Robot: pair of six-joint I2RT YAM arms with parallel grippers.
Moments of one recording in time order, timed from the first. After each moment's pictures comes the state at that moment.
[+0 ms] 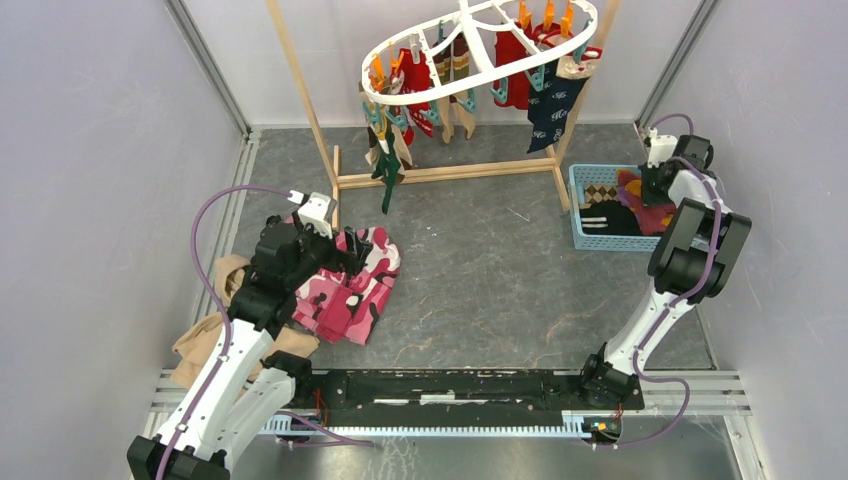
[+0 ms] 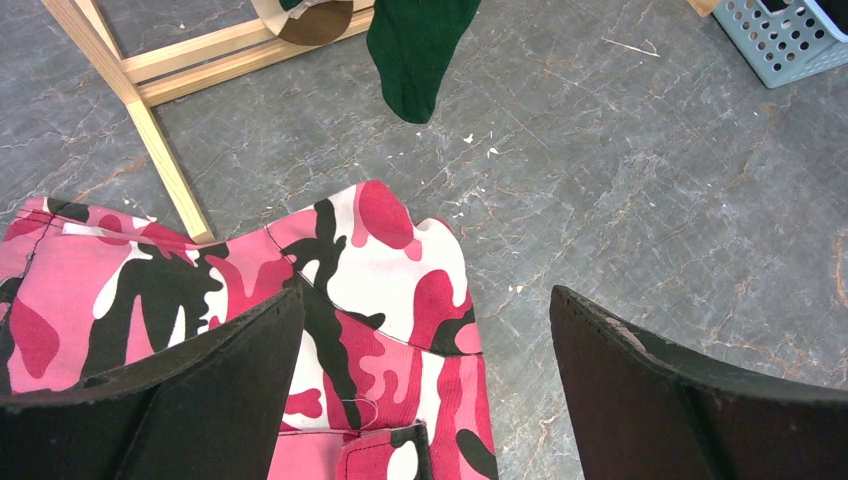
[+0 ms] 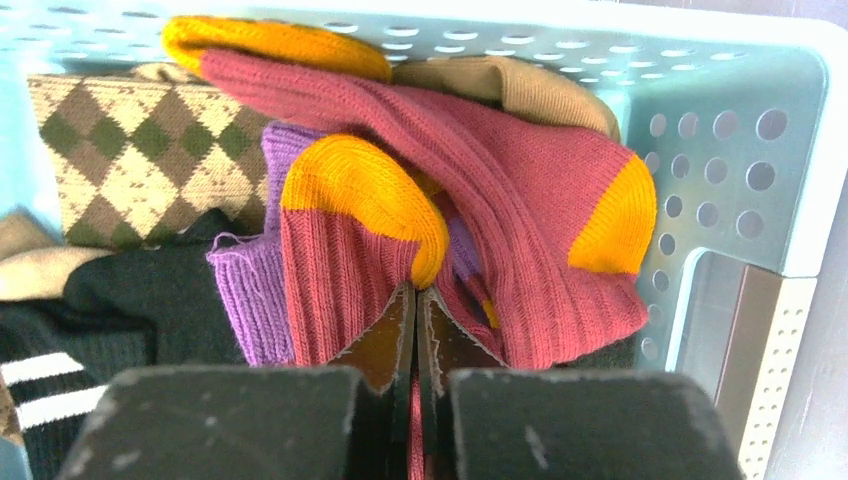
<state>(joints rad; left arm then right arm) -0.29 0.71 0.62 -0.25 0.22 -0.08 -0.44 2.00 1.49 -0.42 -0.14 -0.42</state>
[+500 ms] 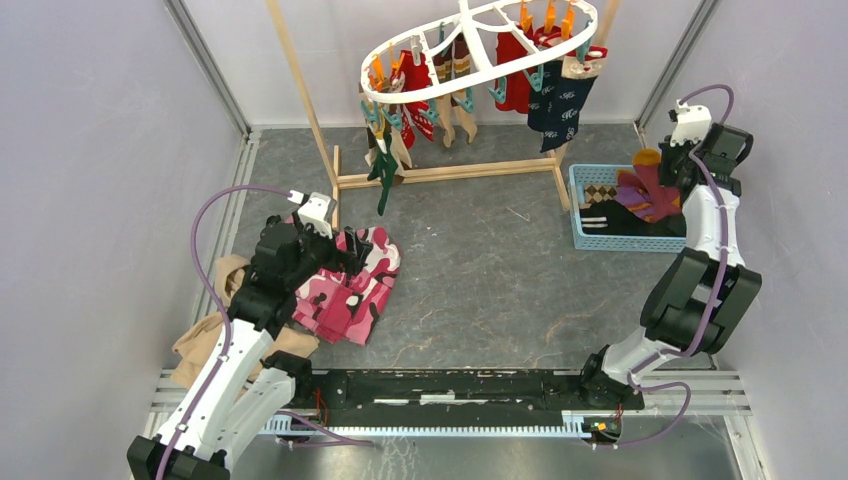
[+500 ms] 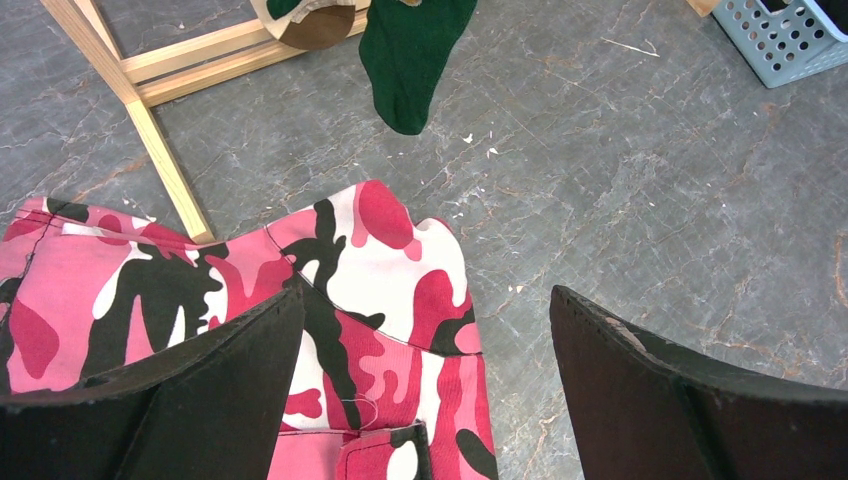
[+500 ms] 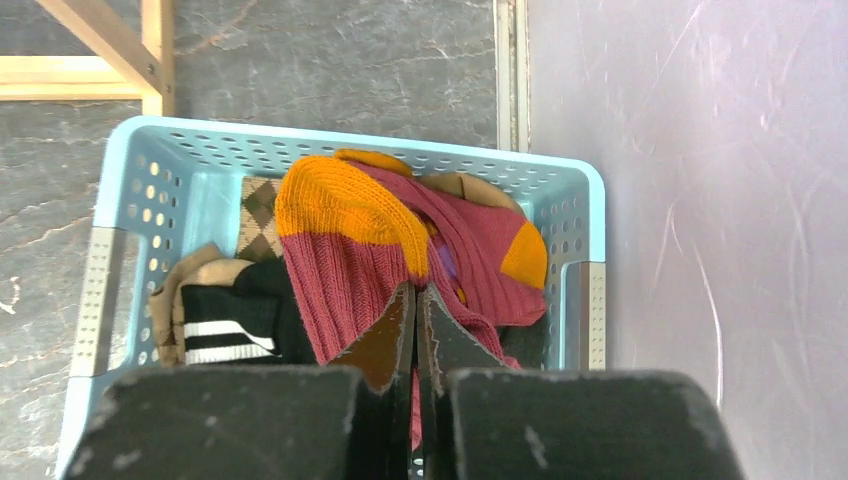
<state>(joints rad) -0.29 0.71 0.62 -0.25 0.22 -0.08 -0.47 1.63 1.34 -0.30 -0.30 -0.40</state>
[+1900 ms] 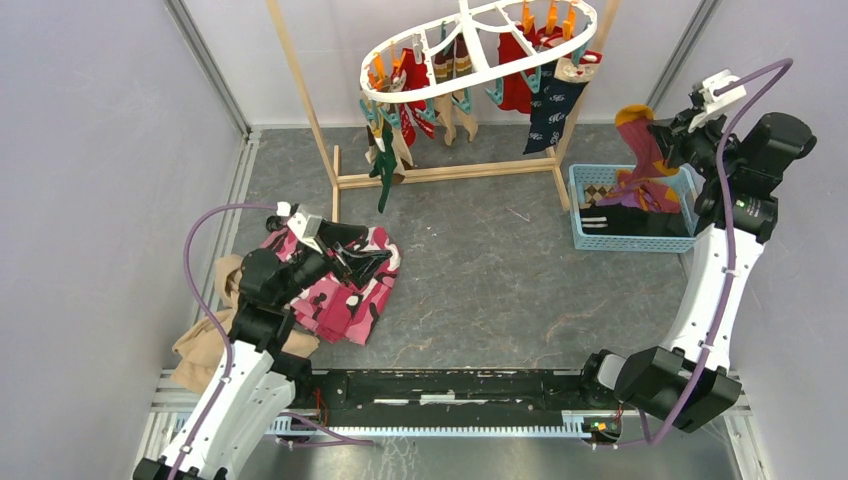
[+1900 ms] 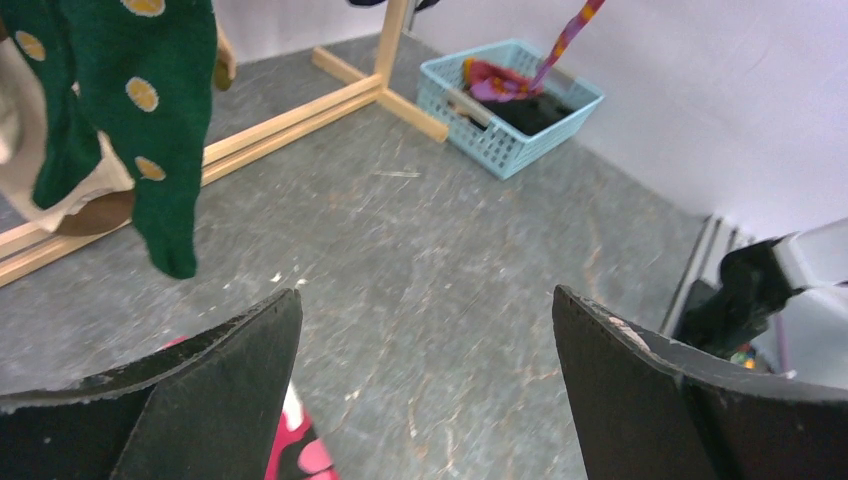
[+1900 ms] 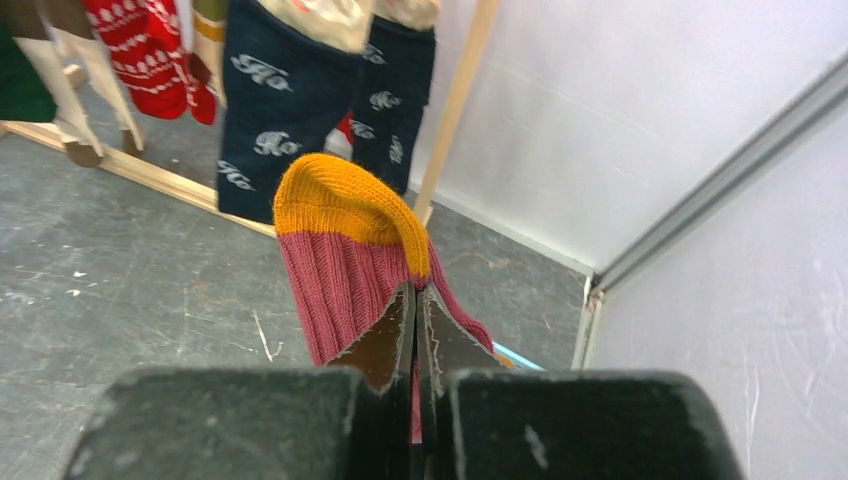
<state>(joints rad) -0.28 0.57 0.47 0.17 0.61 -0.33 -0.49 1.21 1.40 -0.32 -0.85 -0.33</state>
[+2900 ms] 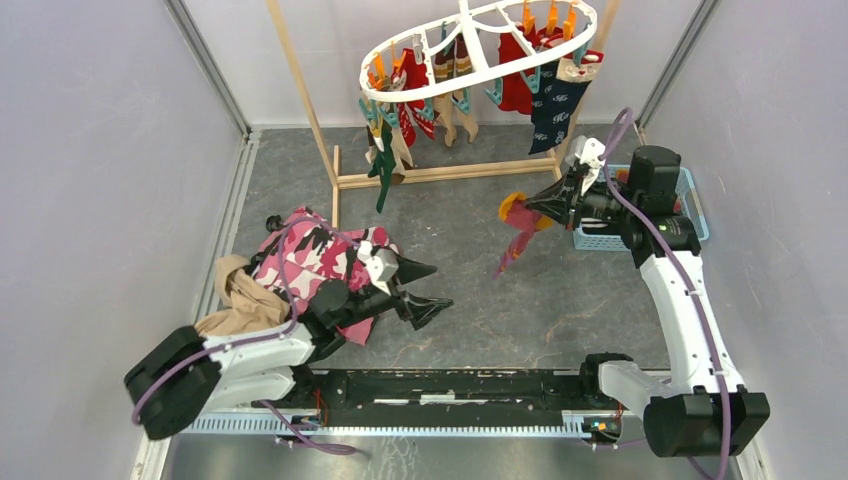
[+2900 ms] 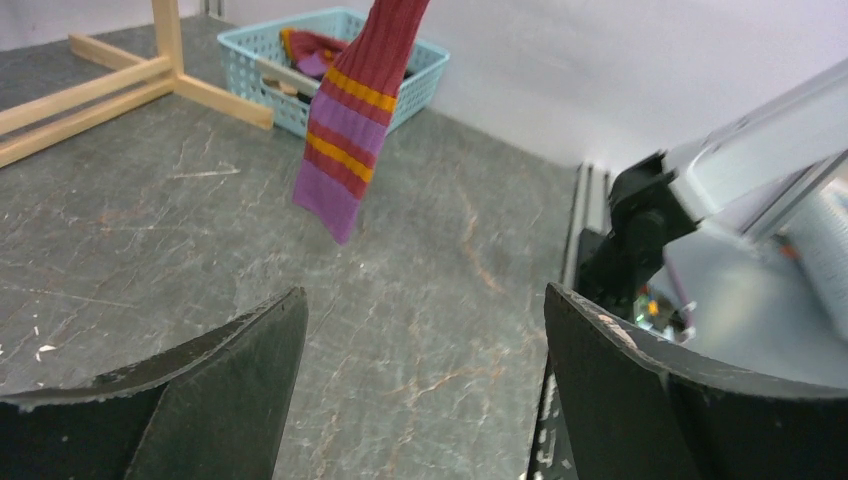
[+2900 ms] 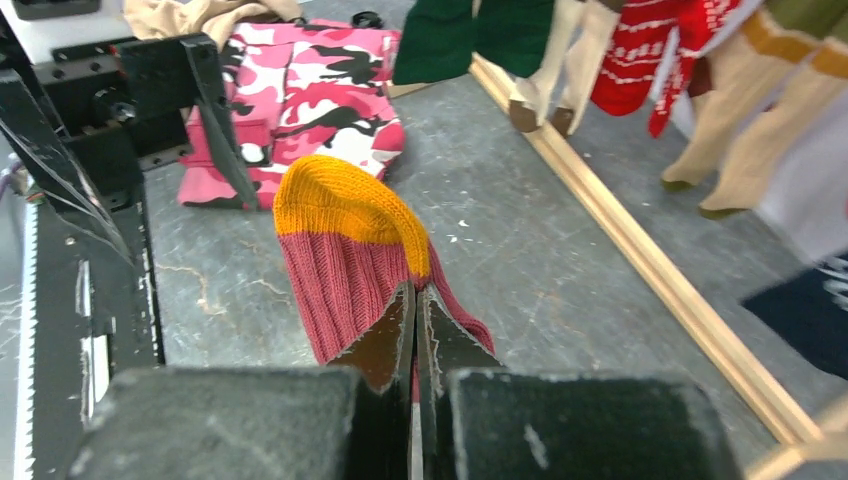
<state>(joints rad) -0.85 1.00 0.20 0.97 0.31 -0.30 -0.01 1.07 1.14 -0.46 -1.12 -0.41</state>
